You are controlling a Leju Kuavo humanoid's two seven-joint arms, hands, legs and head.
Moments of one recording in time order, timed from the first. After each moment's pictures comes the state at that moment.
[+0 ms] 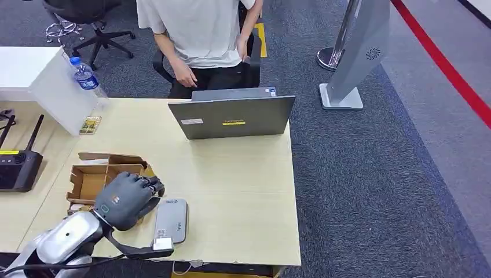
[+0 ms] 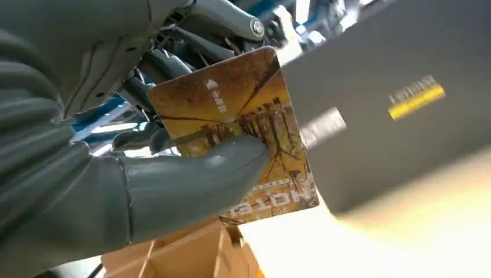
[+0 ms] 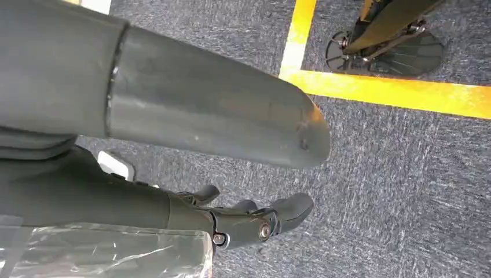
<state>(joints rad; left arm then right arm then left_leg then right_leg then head) -0.10 0.53 -0.52 -1.90 -1.14 -0.15 -0.11 -0.01 0.30 -1.29 -0.73 1.57 0.18 -0.19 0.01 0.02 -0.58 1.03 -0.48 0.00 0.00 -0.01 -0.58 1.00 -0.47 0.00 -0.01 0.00</state>
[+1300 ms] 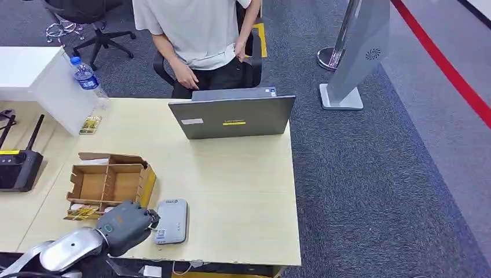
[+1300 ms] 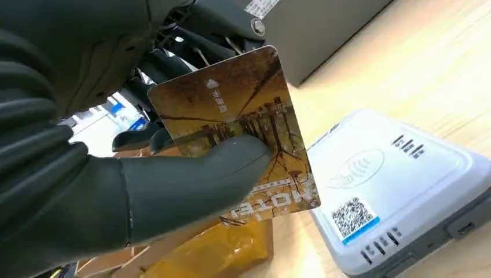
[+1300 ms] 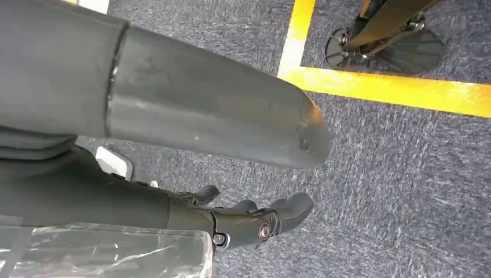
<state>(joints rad) -0.09 0.69 -0.66 -1.87 -1.03 -0.33 -0.03 -0.01 0.28 -1.28 -0.70 1.57 0.18 -0.19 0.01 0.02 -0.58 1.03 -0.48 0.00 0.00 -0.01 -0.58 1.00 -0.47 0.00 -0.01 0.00</state>
